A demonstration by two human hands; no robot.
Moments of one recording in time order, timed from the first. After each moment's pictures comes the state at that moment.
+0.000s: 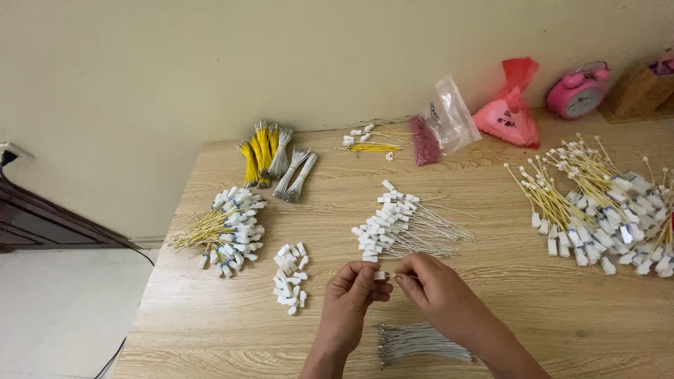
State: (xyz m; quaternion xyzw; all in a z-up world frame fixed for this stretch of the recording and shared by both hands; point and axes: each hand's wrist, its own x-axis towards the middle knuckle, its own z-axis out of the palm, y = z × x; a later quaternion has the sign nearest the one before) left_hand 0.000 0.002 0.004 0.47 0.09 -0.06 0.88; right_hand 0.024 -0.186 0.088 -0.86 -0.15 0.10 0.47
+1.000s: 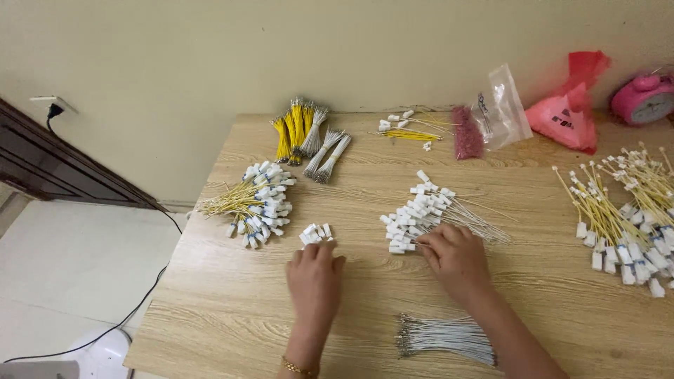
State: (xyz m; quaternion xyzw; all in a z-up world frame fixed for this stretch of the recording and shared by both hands) left_hand -0.002 0.080 0.002 0.96 0.13 0.18 0.15; right_hand 0.074 -0.173 0.015 -0.91 -0.27 -0.19 0.27
